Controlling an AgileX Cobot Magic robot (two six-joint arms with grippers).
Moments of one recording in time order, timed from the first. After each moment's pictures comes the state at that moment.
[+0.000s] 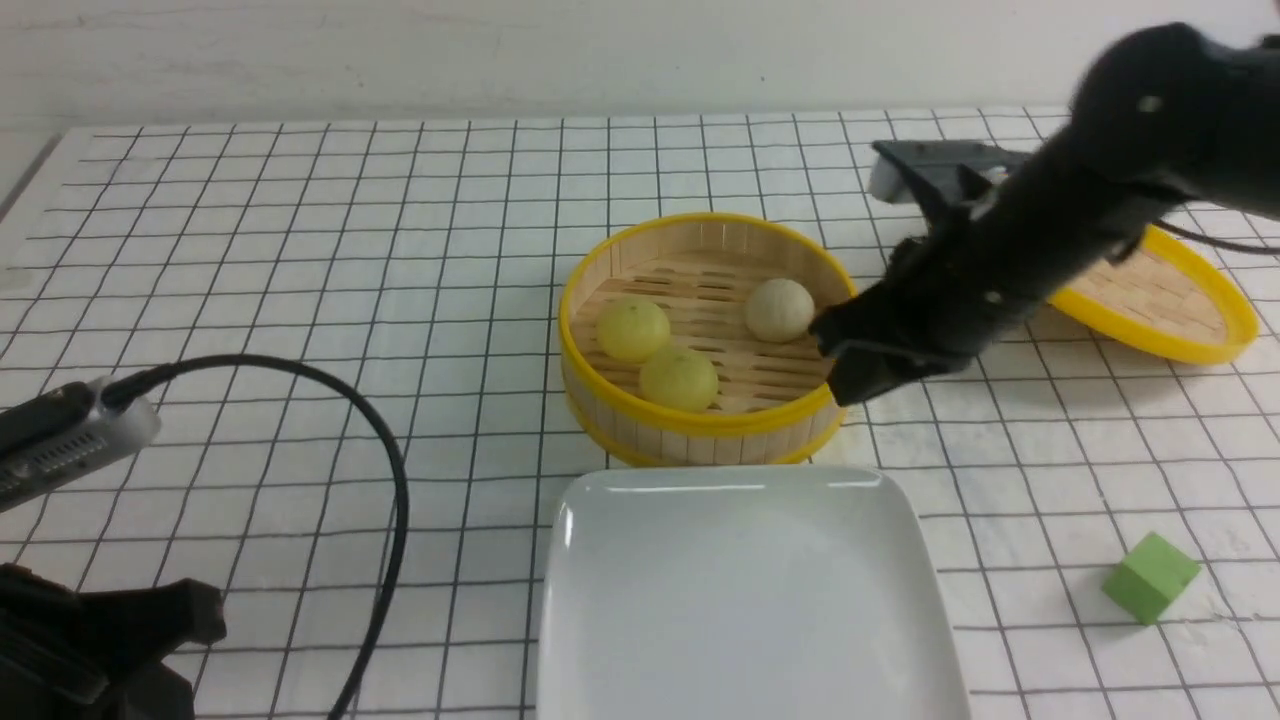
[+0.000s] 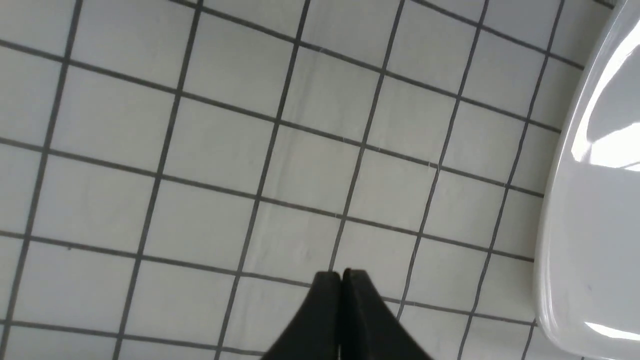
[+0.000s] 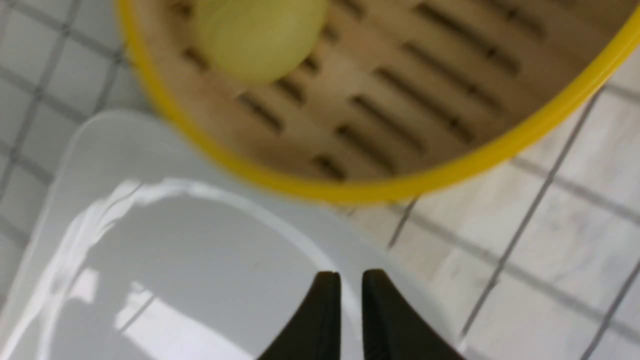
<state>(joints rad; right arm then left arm) 0.36 1.88 -1.49 0.36 0.87 -0.12 -0.03 0.90 -0.63 -0.23 0.98 -0.22</state>
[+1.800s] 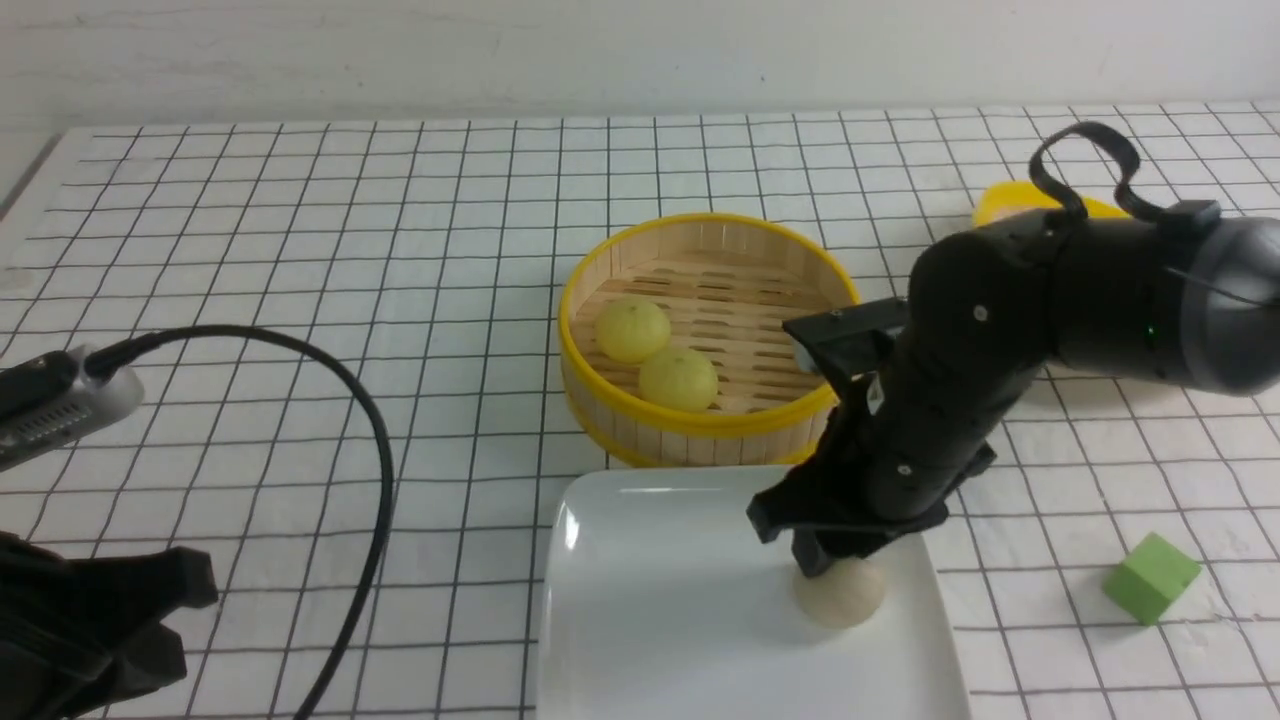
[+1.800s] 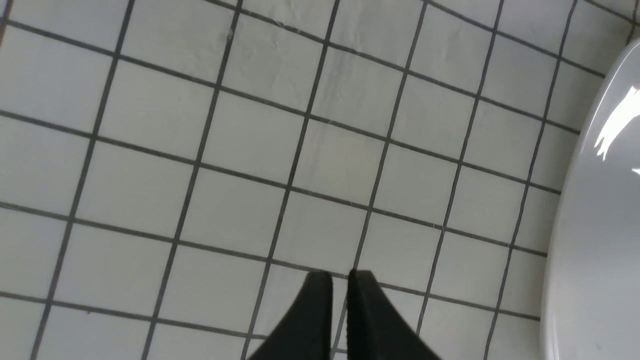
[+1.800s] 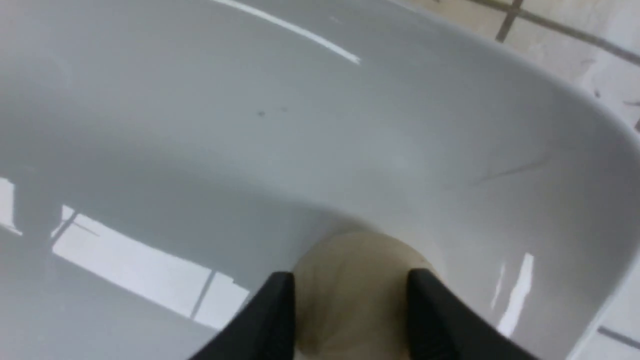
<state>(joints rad) 0.58 1.82 -1.23 0.19 0.83 0.13 -0.03 0.90 -0.63 -0.19 0.89 -0.23</state>
